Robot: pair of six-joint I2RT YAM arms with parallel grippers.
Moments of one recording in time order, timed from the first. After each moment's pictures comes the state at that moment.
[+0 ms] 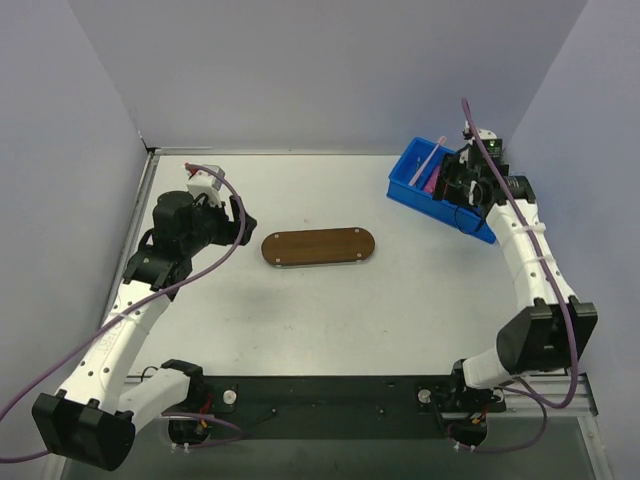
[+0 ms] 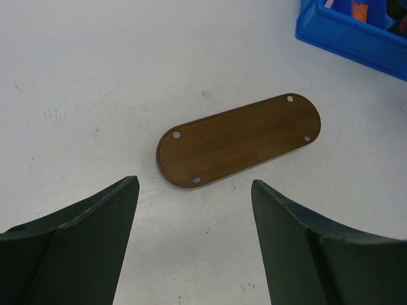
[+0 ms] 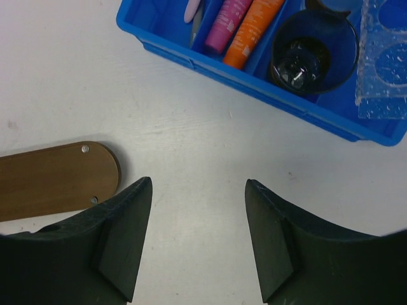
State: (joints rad) left arm -0.28 1.01 0.99 -0.37 0.14 -0.22; right arm 0.06 1.42 1.38 -0.68 0.06 0.19
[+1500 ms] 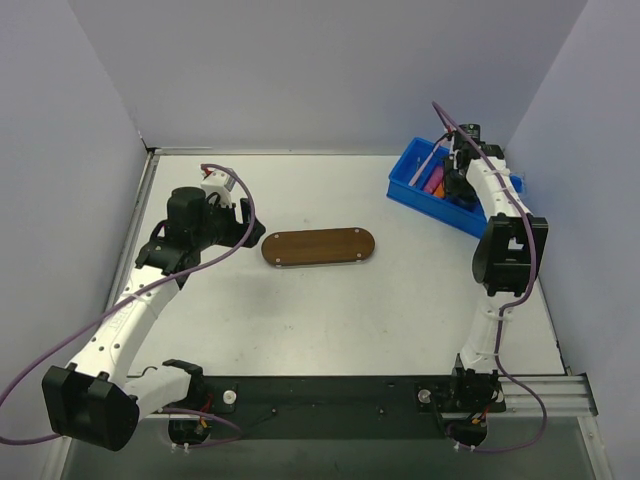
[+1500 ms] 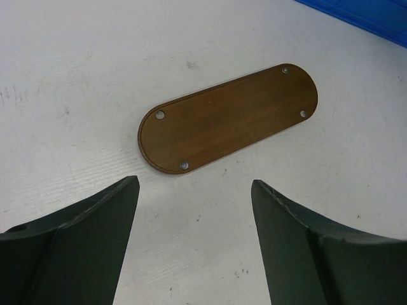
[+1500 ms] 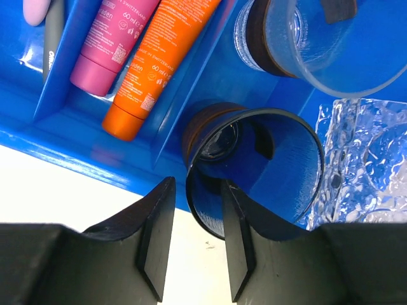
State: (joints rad) left arm -0.28 1.12 0.99 -0.37 0.22 -0.22; right arm -0.02 2.09 1.85 -0.77 0.21 -0.10
